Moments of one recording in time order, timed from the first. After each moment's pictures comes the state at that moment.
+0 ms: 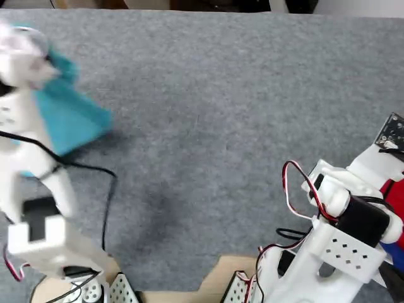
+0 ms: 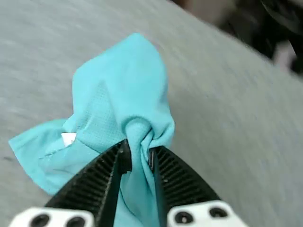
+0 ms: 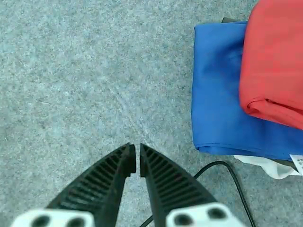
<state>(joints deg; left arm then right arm) -11.9 2.4 -49.8 100.3 7.4 26.5 -56.3 31.9 92.9 -17.9</state>
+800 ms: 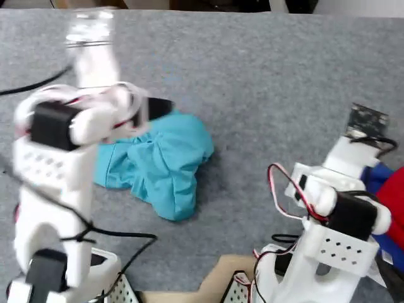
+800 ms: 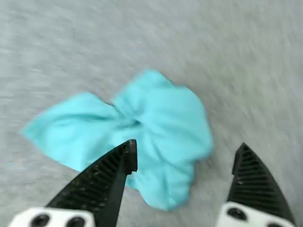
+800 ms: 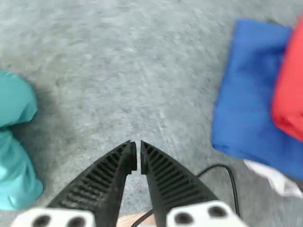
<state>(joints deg) 6.3 -21.4 -21.7 100.2 4.9 15.5 -56.3 31.9 95.1 -10.4</state>
